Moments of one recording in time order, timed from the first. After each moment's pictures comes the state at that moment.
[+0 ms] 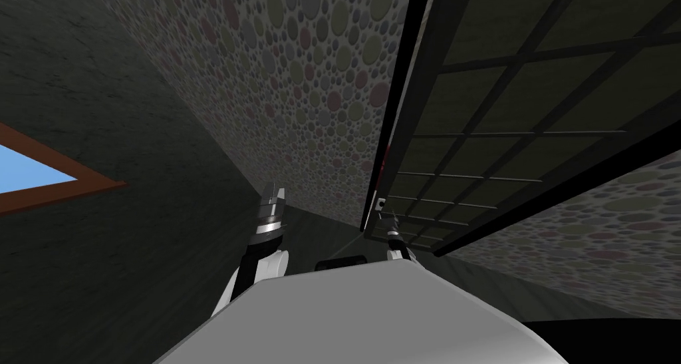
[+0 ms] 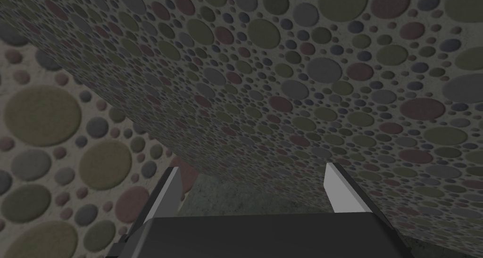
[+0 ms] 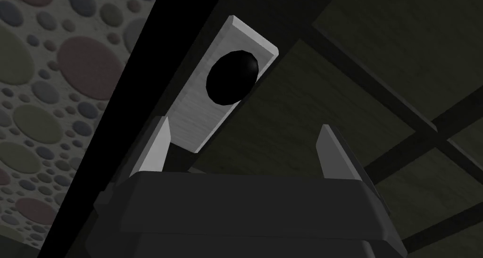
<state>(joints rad) 0.01 -0.25 0.09 -0.70 -0.47 -0.90 -0.96</state>
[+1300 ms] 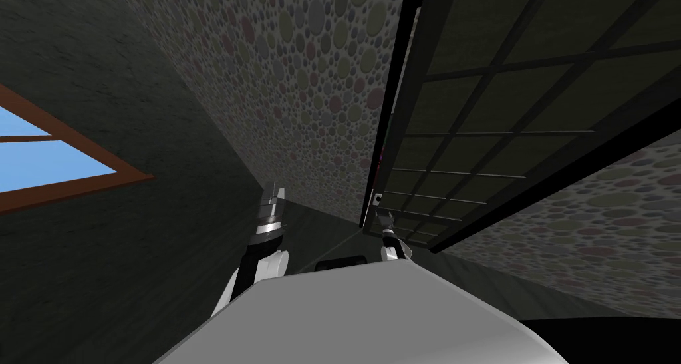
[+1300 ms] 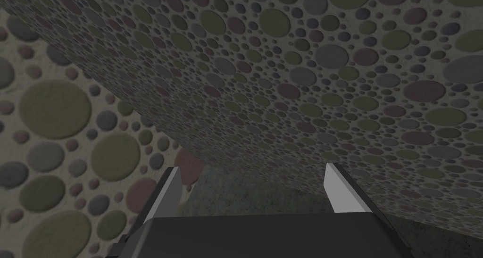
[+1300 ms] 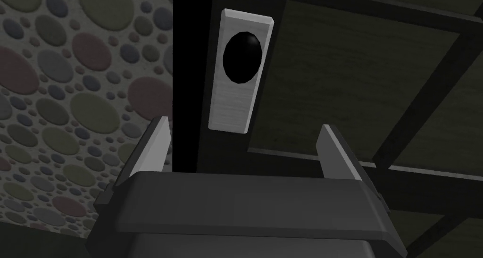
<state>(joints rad) 0.00 -0.21 0.14 -0.73 -0.59 -0.87 -1.28</state>
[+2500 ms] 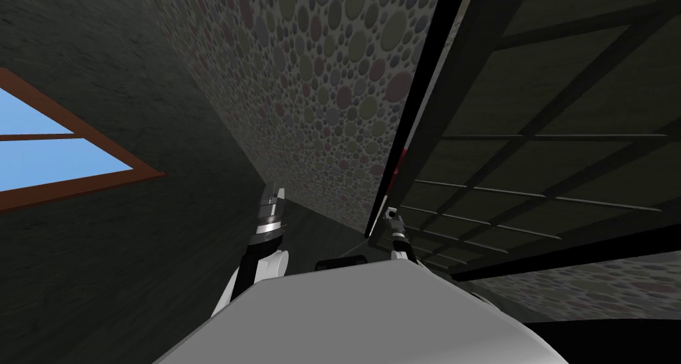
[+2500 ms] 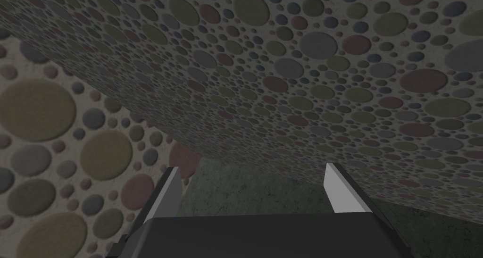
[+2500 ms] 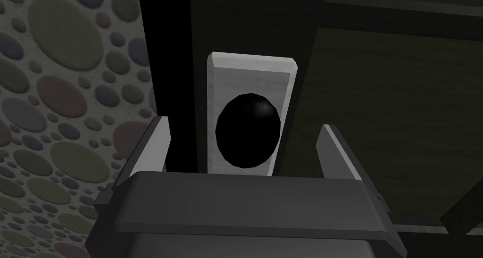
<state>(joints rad) 0.03 -0.30 0.13 -0.68 -0.64 -0.90 -1.46</state>
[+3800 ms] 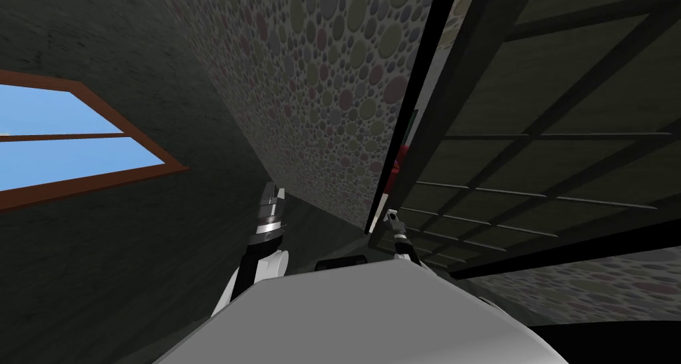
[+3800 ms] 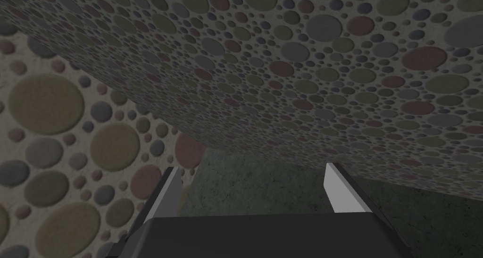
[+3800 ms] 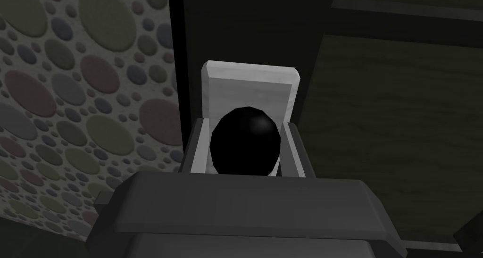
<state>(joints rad) 0.06 -0.34 0.18 -0.72 -0.62 -0.91 -1.51</state>
